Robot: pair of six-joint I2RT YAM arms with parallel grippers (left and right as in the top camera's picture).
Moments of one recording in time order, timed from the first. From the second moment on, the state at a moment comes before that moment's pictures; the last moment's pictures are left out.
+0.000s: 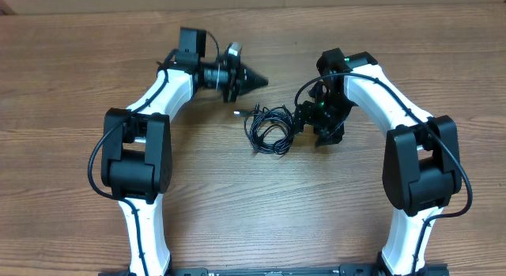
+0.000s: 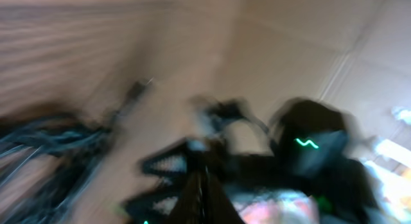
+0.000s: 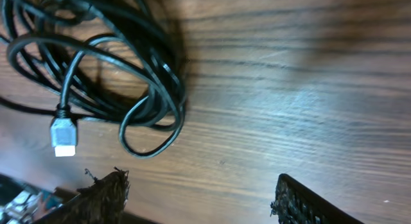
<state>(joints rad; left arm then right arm) -0.17 2.21 1.58 -0.42 1.21 -0.84 0.26 2.08 1.57 -1.21 -0.44 0.36</state>
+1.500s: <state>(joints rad) -0.39 2.19 1.62 -0.86 0.31 -0.36 0.22 2.08 1.57 -1.15 -0.47 0.39</state>
